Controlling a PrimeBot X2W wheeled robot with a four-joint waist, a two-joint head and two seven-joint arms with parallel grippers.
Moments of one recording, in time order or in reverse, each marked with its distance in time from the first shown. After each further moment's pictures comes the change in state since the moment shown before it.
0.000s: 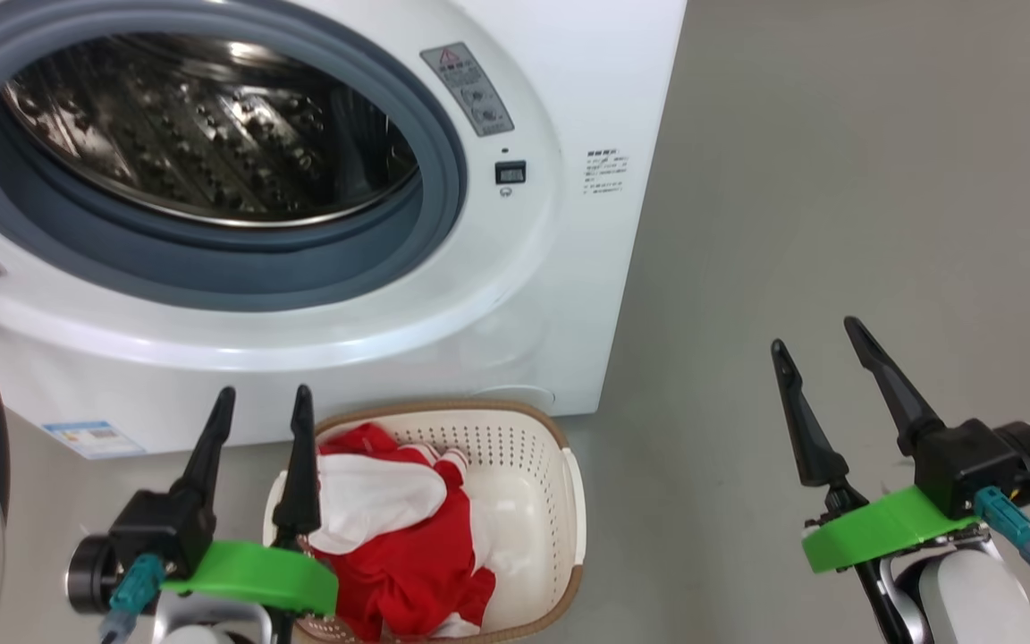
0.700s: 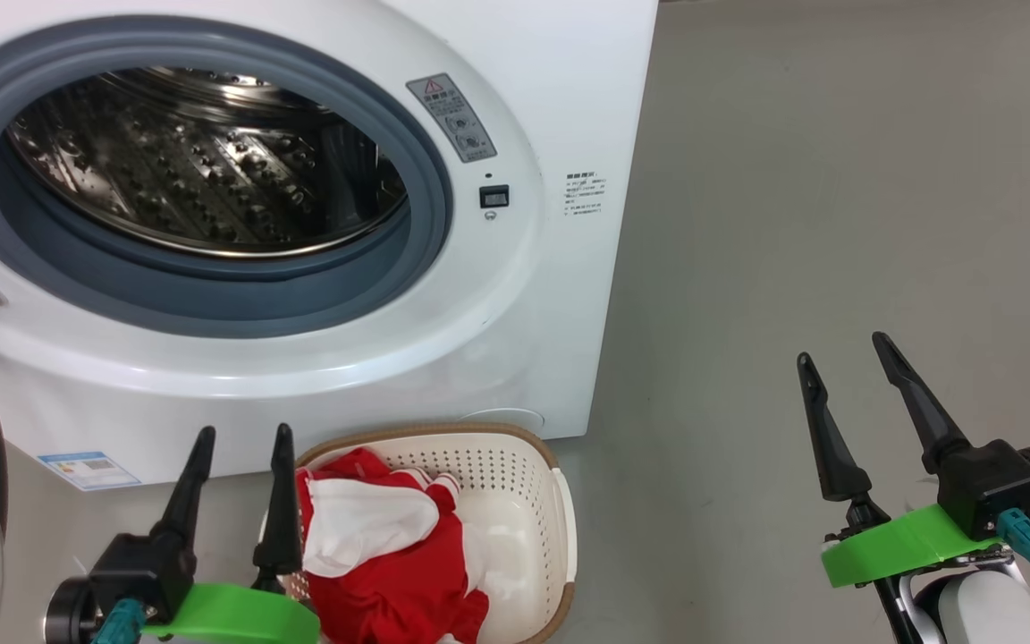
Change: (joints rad) left arm 0.095 0.029 0.024 -0.062 -0.001 0.008 0.000; right arm 0.057 0.011 -0.052 -0.042 -0.027 0.000 0.000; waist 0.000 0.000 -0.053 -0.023
